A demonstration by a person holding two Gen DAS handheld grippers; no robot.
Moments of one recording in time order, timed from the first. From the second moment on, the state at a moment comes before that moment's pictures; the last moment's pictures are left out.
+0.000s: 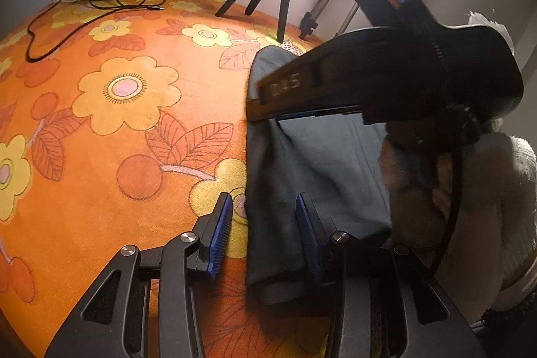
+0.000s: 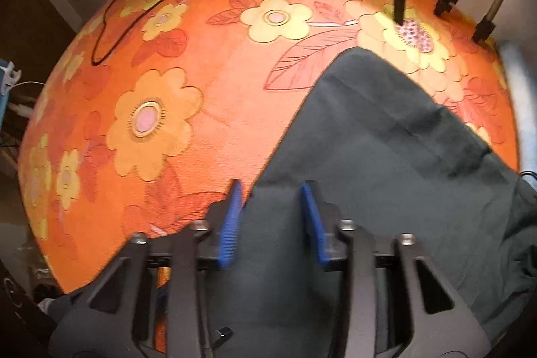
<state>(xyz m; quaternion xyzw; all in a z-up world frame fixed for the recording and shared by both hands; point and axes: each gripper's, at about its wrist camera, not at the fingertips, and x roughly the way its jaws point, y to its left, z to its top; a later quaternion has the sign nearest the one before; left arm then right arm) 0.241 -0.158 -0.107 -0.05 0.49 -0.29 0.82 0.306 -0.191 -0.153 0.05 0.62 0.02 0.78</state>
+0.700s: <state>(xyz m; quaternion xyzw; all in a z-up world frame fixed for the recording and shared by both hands) 0.229 -0.188 -0.094 -0.02 0.43 -0.32 0.85 0.304 -0.260 -0.135 0.21 0.60 0.05 0.77</state>
